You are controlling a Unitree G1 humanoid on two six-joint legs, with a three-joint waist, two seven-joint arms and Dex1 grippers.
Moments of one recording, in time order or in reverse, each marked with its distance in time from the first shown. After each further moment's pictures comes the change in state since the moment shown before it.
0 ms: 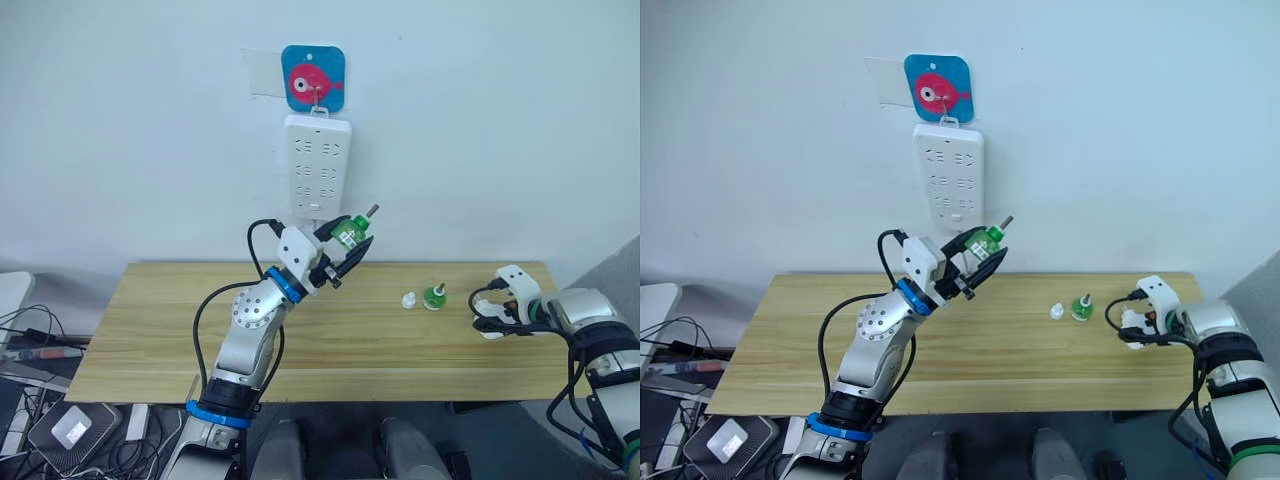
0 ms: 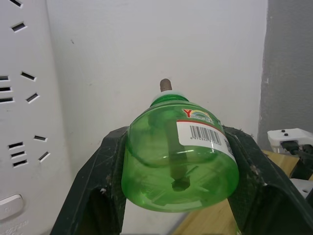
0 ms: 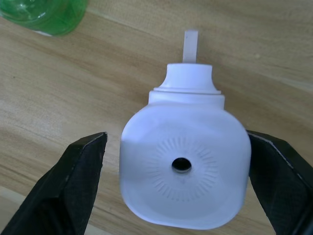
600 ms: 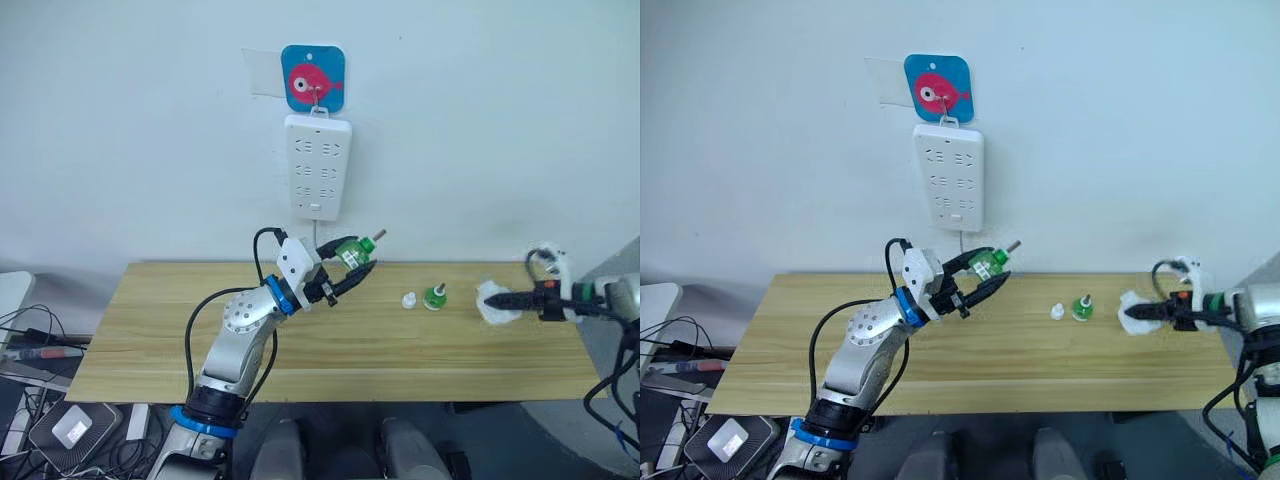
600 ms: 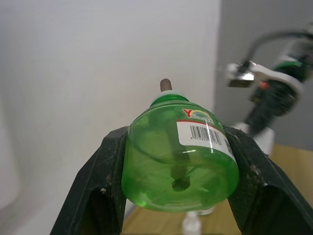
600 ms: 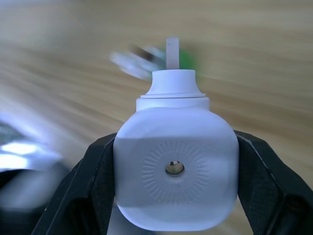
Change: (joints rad) left arm 0.044 0.102 -0.032 -0.123 -0.146 0.157 -0.209; right arm -0.018 -0.189 -0.272 -0.241 0.393 0.545 0.428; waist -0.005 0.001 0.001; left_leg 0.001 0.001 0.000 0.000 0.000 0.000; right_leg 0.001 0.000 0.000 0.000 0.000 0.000
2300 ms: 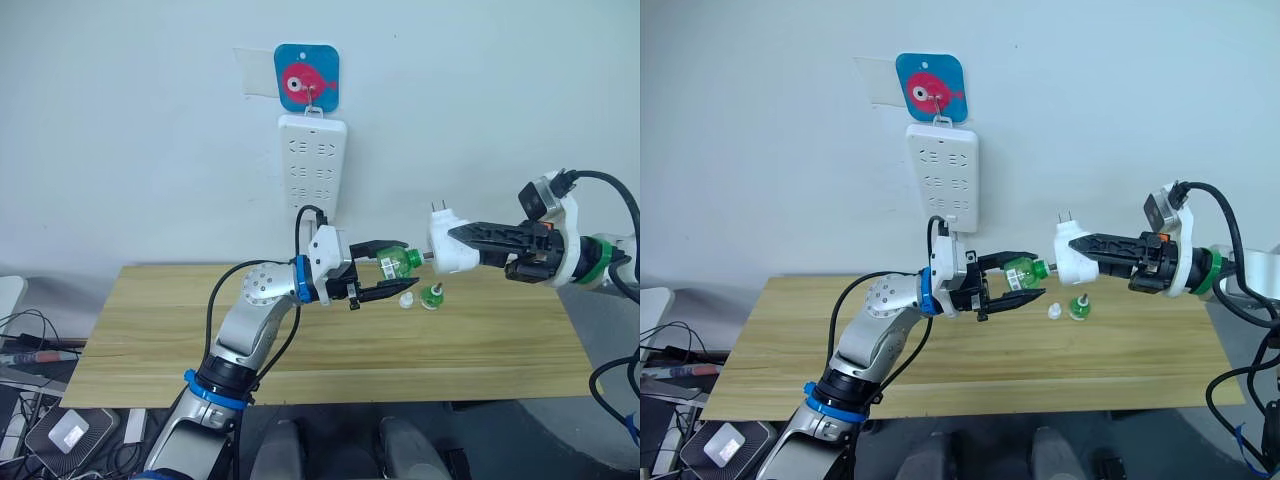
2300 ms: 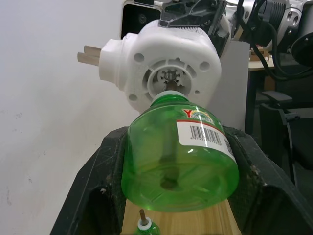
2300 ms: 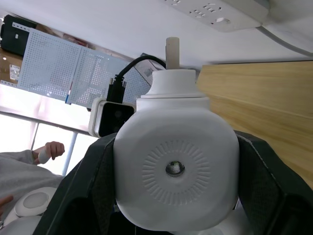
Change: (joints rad) left arm -0.173 -0.028 -0.075 0.053 -0.013 0.036 -0.187; right arm 0.075 -0.038 -0.080 -0.345 1.477 0.168 -0.996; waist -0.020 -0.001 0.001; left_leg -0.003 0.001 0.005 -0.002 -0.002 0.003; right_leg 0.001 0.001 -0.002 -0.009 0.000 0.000
